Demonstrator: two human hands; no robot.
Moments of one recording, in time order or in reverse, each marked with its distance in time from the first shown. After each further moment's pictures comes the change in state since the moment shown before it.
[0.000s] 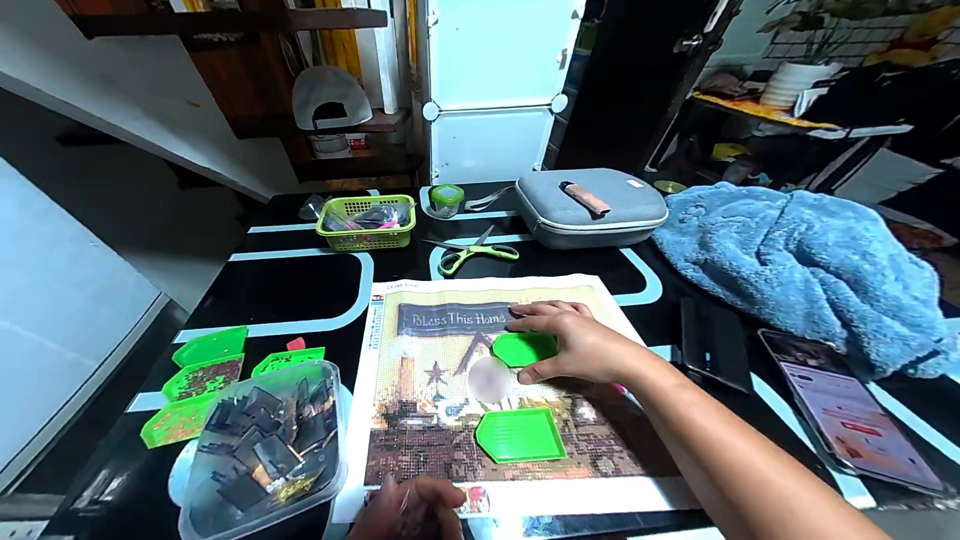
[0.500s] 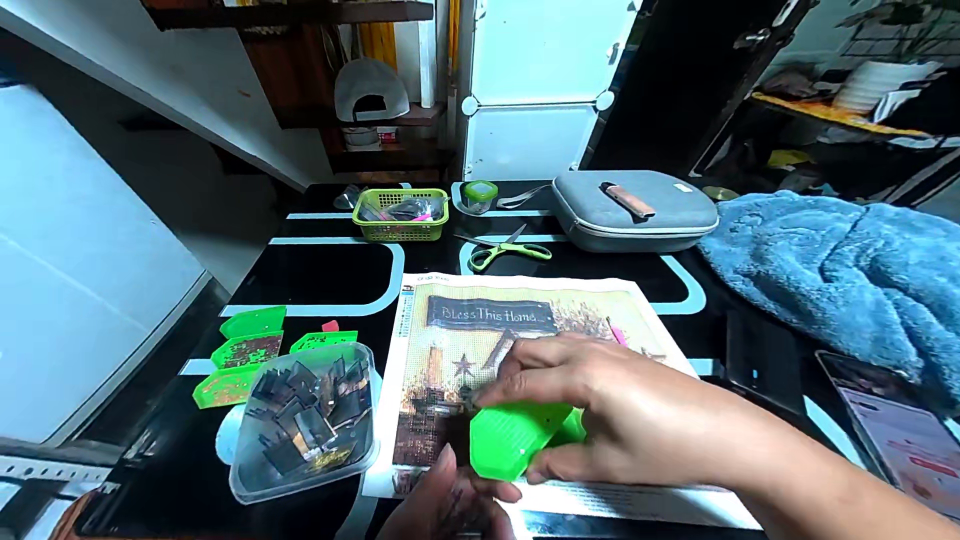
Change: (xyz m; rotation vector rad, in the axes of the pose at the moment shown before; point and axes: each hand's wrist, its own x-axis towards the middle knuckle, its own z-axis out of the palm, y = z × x) left_hand 0.007 -0.002 0.010 -0.120 -0.022 -0.124; right_hand -0.044 -0.111 -0.026 -0.018 0.000 -0.658
